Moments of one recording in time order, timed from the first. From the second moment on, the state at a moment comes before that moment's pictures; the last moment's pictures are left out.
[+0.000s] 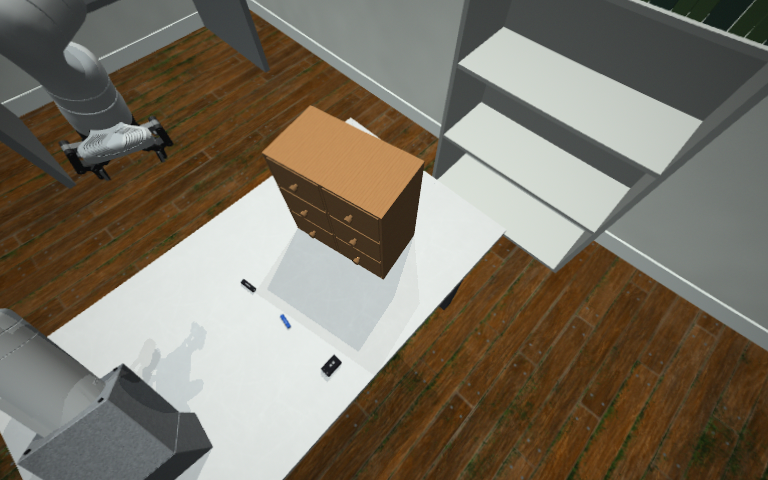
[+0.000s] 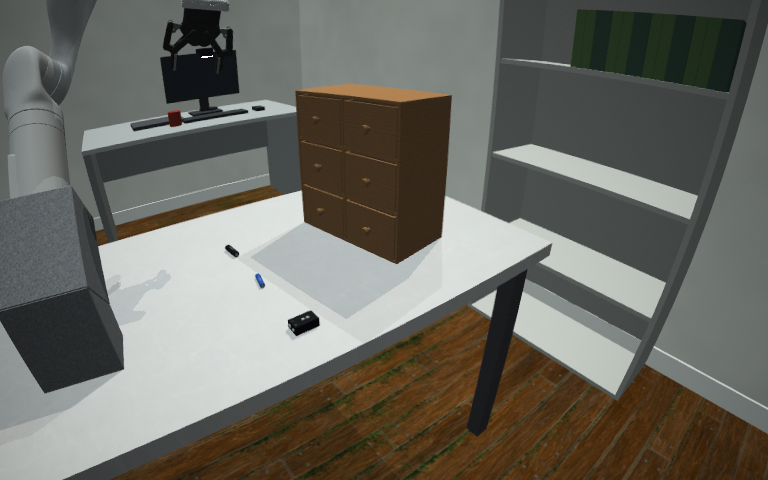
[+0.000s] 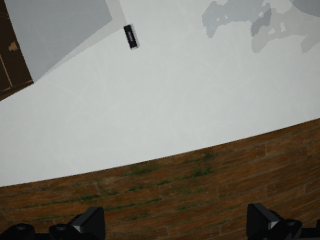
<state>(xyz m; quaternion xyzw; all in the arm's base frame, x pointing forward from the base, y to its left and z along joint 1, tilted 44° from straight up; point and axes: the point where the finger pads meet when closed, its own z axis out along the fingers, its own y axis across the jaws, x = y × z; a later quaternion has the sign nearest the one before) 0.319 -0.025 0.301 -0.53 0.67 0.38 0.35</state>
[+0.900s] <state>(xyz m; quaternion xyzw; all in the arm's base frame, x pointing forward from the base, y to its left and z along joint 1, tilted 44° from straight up) 0.310 -0.061 0.269 -0.55 0.68 0.35 0.34</state>
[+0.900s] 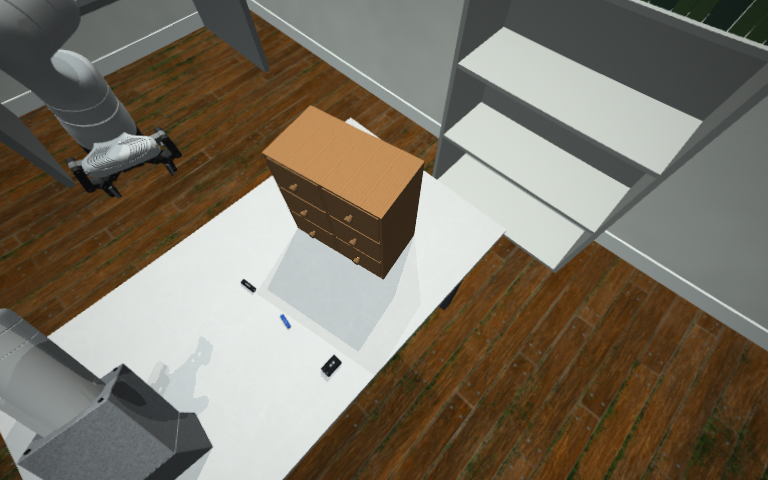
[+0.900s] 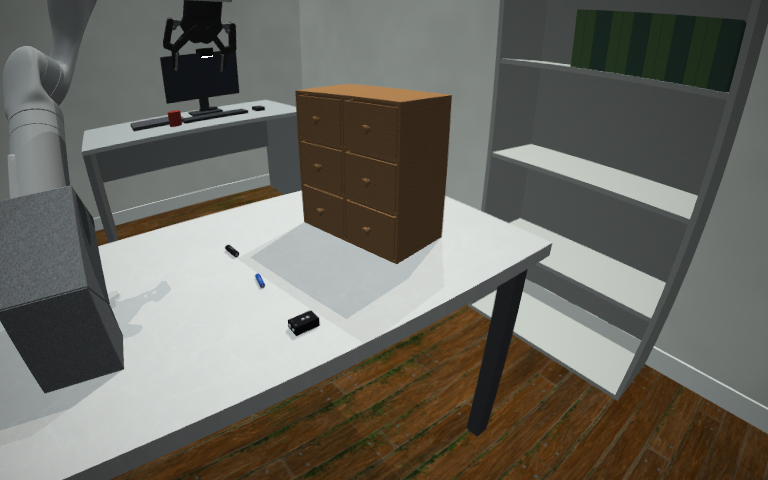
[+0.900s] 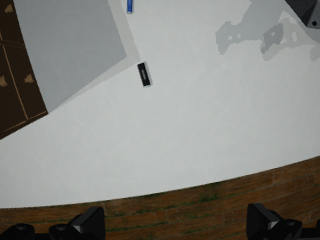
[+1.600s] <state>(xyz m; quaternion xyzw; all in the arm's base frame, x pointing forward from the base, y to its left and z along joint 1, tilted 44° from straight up) 0.303 -0.090 0.243 -0.57 0.69 0.31 0.33</state>
